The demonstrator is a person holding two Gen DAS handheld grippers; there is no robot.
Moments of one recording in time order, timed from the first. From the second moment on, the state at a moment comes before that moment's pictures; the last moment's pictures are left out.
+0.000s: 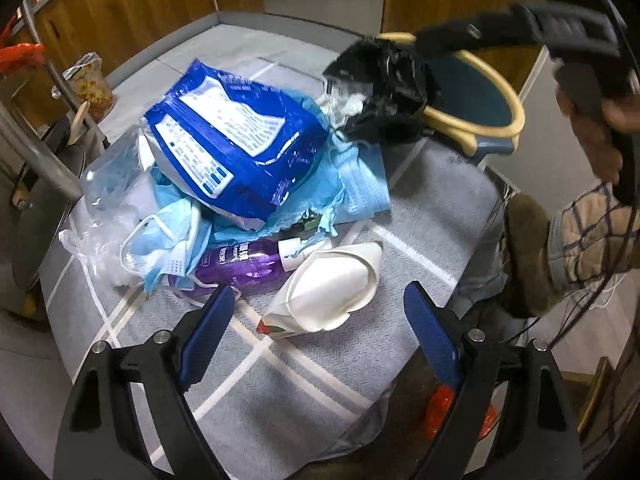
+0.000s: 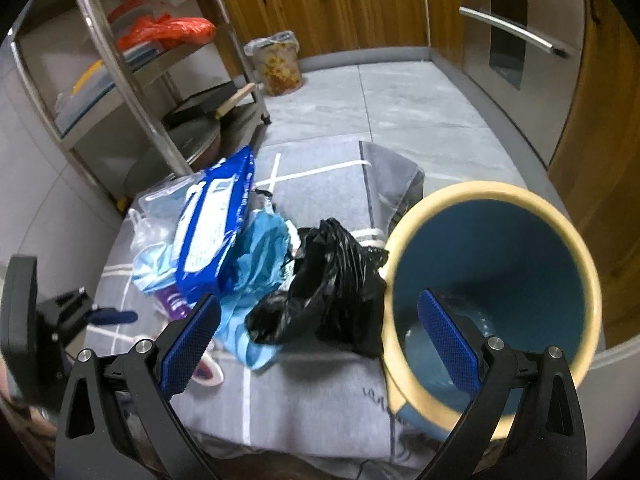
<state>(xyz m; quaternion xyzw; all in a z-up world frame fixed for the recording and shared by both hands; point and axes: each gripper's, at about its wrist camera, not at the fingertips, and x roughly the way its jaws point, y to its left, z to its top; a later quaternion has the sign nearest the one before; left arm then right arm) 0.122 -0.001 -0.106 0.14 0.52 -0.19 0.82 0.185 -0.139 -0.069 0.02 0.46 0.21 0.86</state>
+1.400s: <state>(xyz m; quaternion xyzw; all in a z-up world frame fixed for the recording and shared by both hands) 0.095 0.013 -0.057 0.09 0.50 -0.18 0.84 0.142 -0.174 -0.033 0.11 0.43 0.25 0.86</state>
